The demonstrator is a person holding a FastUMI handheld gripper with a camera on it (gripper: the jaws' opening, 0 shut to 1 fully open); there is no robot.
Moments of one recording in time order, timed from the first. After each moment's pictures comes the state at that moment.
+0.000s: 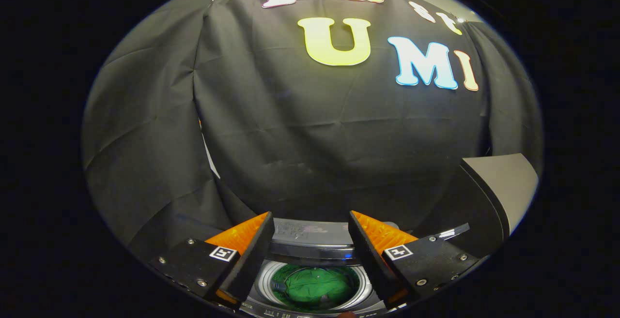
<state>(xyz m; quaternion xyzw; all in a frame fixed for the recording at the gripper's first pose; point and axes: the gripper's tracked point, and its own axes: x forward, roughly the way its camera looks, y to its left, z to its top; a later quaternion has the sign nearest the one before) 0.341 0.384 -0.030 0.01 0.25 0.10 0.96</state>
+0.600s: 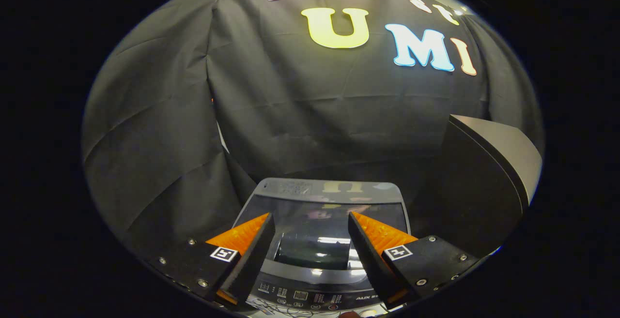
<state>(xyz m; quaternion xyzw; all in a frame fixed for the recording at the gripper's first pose) 0.253 0.368 -0.082 0.01 0.29 0.13 0.95</state>
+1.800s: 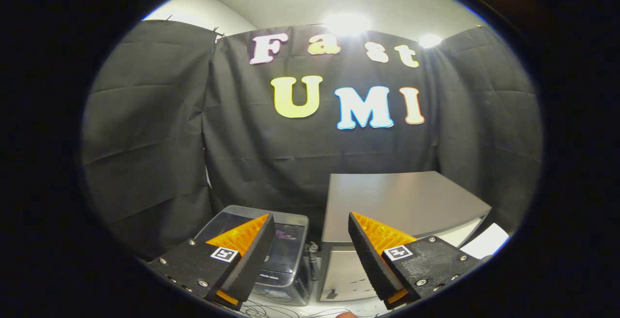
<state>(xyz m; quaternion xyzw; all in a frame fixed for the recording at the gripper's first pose) 0.114 0.090 0.081 0.00 0.11 0.07 0.99</state>
